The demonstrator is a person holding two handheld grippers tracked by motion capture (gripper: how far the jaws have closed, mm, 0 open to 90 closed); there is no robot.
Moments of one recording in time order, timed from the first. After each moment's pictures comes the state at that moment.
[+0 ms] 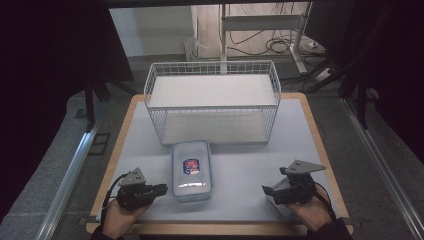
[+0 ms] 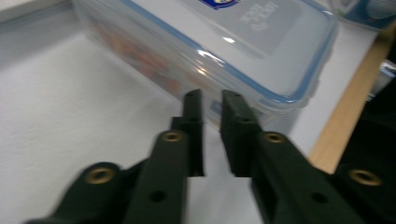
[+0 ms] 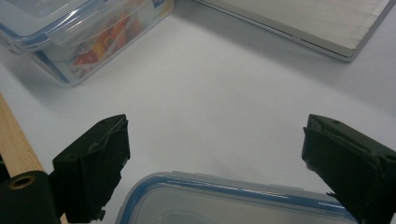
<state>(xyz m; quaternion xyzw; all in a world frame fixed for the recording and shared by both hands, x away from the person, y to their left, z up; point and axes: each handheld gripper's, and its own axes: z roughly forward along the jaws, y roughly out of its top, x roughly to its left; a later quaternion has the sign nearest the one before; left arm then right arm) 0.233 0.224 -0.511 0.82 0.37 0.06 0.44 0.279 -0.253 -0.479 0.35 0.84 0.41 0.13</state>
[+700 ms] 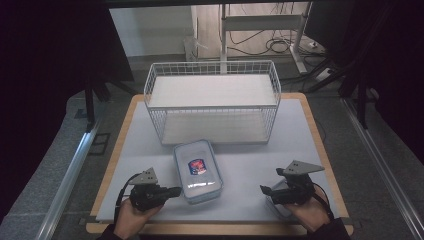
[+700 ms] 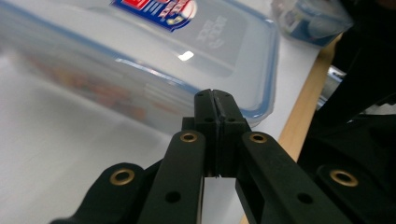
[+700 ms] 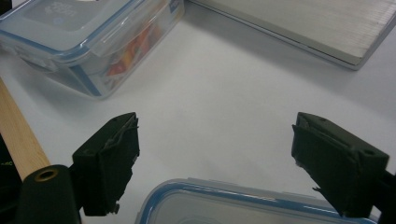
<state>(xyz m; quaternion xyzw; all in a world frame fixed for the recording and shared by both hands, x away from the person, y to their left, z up) 0.237 0.191 -0.506 0.81 0.33 0.02 0.48 0.275 -0.246 -0.474 0.34 0.84 0.41 0.13</state>
